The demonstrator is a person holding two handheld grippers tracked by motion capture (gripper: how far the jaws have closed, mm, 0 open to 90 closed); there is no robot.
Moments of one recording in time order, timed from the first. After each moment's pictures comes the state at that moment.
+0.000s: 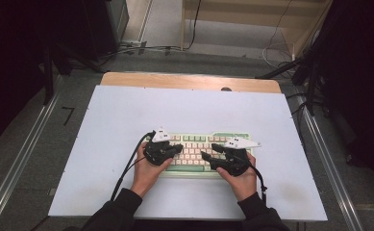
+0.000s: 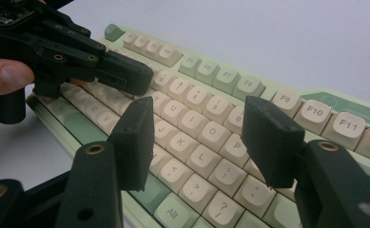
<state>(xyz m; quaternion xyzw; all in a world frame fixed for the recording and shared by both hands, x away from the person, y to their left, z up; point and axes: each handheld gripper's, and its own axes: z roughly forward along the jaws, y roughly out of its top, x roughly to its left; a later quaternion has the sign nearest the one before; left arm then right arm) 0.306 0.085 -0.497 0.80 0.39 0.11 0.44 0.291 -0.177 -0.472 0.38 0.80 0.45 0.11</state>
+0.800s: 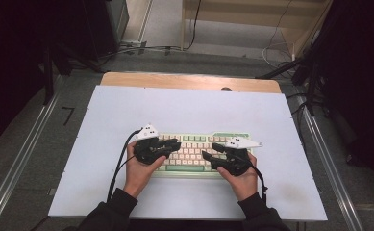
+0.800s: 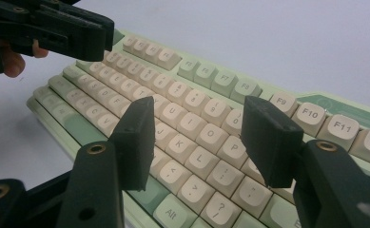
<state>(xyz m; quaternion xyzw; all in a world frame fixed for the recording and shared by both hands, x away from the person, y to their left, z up) 0.291 0.109 -0.470 0.75 0.39 0.09 0.52 0.290 -0.179 -0.470 0.38 0.80 0.46 0.11</state>
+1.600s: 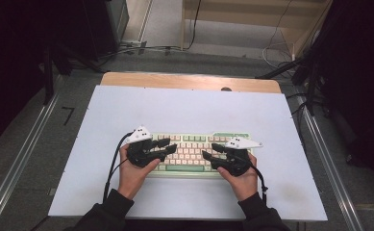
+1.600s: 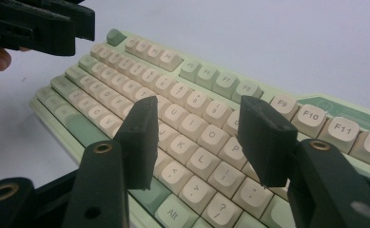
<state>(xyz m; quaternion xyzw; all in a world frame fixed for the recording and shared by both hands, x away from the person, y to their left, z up) 0.279 0.125 -0.466 0.74 0.40 0.09 0.53 0.289 -0.179 -0.469 0.37 0.80 0.46 0.11</state>
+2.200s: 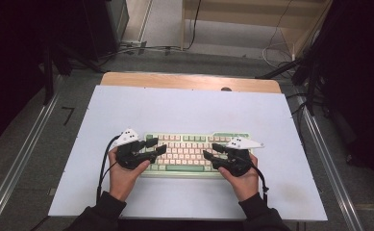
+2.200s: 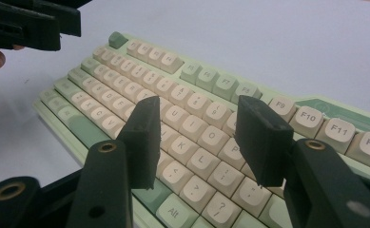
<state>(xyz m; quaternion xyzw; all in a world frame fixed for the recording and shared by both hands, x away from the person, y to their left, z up) 0.269 0.151 -0.471 0.72 0.43 0.11 0.53 0.288 -0.181 -0.467 0.37 0.80 0.47 0.12</state>
